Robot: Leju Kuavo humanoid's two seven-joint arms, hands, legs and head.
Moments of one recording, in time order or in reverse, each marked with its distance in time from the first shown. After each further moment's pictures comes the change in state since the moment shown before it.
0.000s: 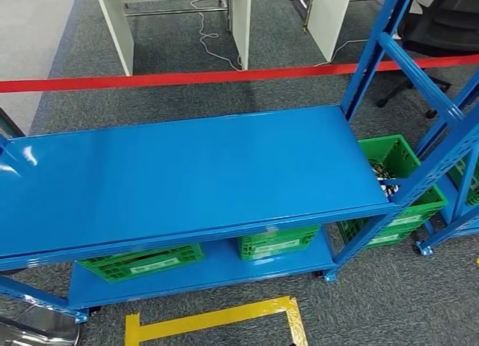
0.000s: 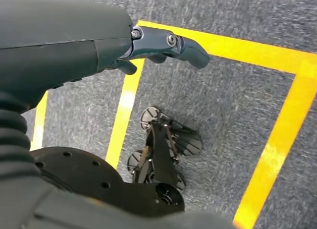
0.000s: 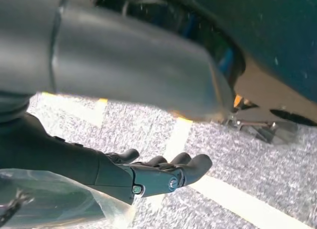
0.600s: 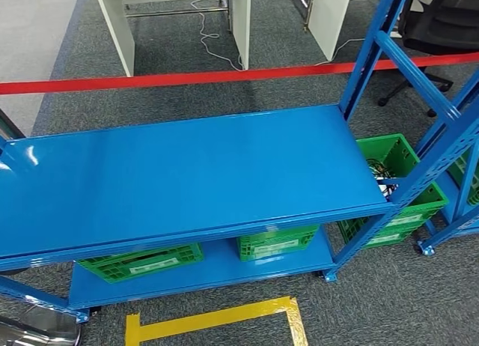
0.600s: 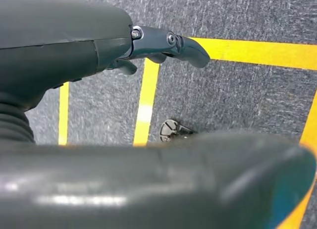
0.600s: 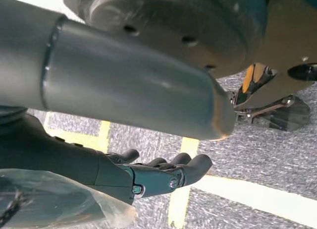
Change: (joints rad) left arm 0.078 0.079 -0.409 -0.033 0.252 -0.056 0.125; right arm 0.066 -0.050 0.078 -0.070 -0.307 0.034 0.039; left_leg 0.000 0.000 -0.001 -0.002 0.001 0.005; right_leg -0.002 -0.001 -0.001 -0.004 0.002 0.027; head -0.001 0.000
